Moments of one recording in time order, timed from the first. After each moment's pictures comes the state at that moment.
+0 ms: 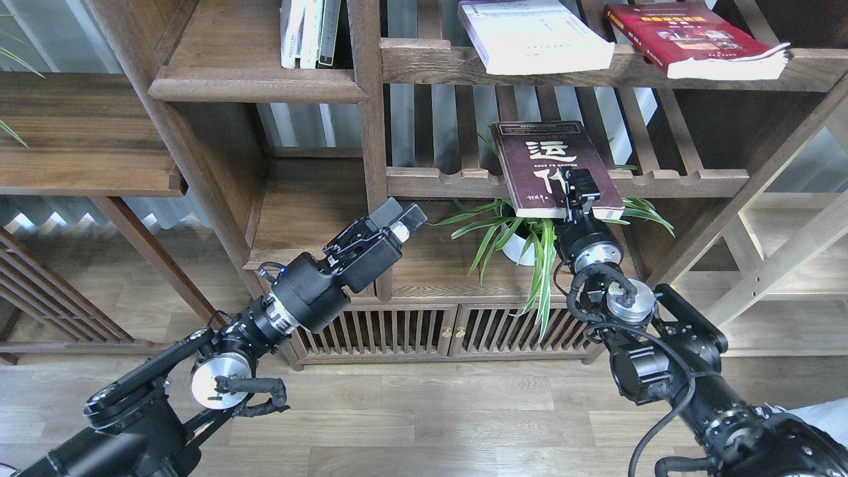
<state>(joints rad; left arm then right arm) -0.40 0.16 -0.69 -1.32 0.25 -0.49 -0.26 0.49 -0.06 1.11 0.74 0.50 0.15 0.14</state>
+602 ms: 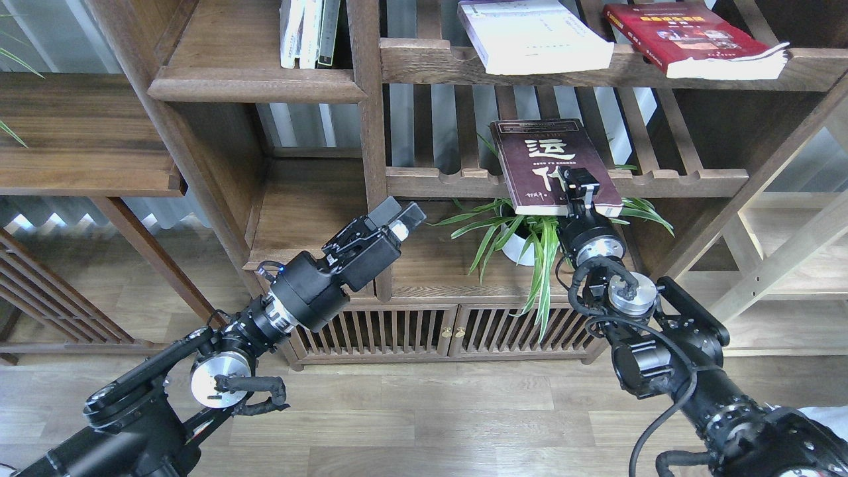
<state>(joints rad) -0.40 0.16 -0.70 -1.32 0.25 -0.49 -0.26 0.49 -0.06 1.11 0.74 0.50 0.14 0.14</state>
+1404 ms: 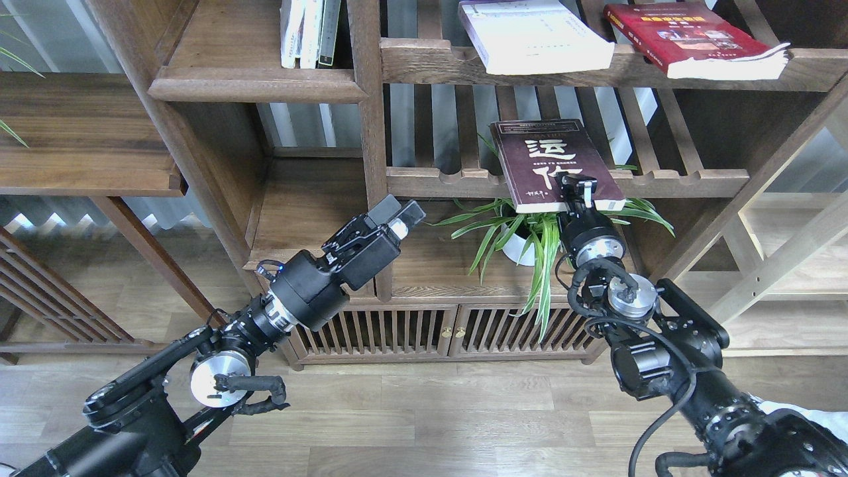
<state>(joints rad) -0.40 0.16 -0.70 -1.33 0.25 -0.49 -0.26 0.49 -0.06 1.11 0.74 0.50 0.21 0.15</state>
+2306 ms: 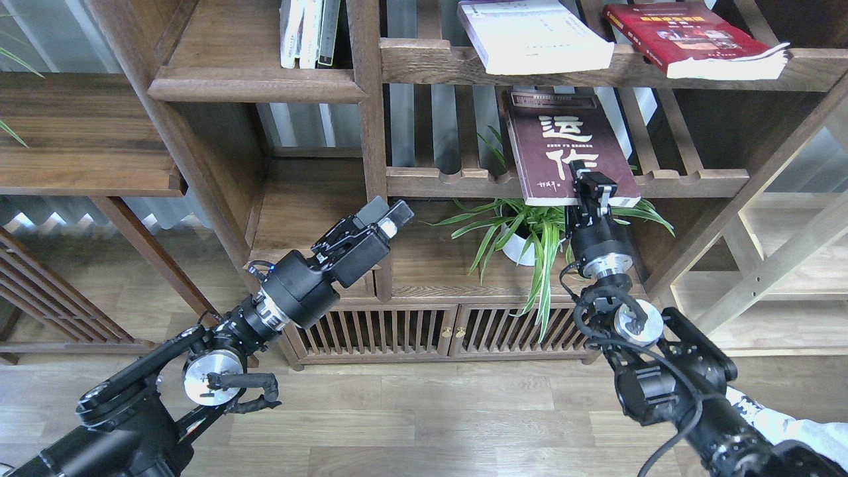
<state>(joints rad) -0.40 0.18 -0.71 -1.28 0.24 -0.49 -0.26 0.34 -0.06 1.14 0.86 0.51 0.52 0.14</state>
